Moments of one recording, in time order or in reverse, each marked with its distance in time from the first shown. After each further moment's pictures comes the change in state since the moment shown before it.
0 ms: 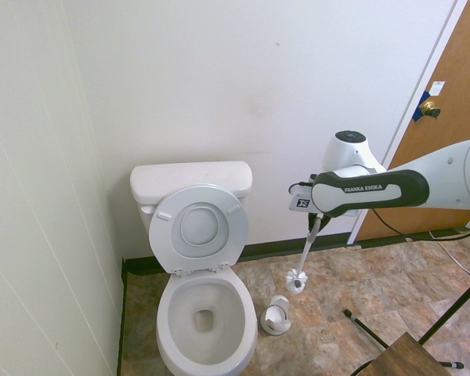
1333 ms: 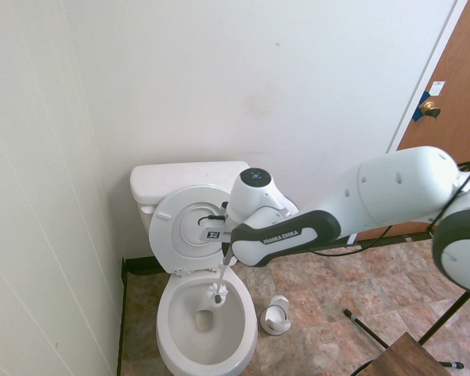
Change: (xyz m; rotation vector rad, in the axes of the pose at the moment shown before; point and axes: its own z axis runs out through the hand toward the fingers) arm -0.216 -0.109 0.085 0.137 -0.031 -0.118
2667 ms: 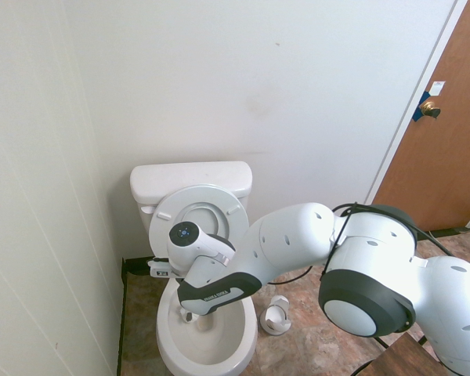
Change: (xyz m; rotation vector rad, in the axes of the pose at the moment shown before) arm -0.125 -0.046 0.128 0.003 0.096 0.030
